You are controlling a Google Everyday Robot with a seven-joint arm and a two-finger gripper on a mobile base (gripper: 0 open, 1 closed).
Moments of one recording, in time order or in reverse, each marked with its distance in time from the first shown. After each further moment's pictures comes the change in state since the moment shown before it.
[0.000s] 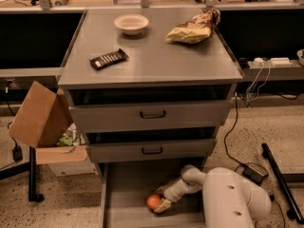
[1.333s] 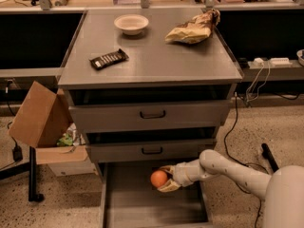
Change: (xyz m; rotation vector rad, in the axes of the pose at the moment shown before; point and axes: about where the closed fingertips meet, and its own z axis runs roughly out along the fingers) arm -0.131 0.023 -0.167 0.197 -0.152 -0.114
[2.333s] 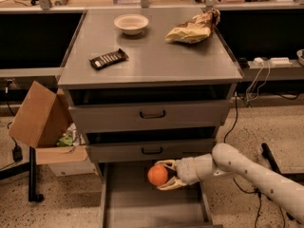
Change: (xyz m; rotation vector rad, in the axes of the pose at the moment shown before) arm -0.111 0.042 -0.074 -0.020 -0.194 -0.211
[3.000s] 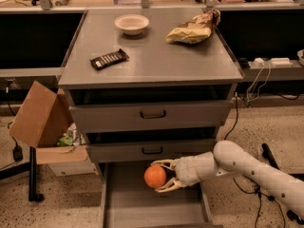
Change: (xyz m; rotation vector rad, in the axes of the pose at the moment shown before) arm -0.063 0.018 -0.017 -0.017 0.000 -0.107
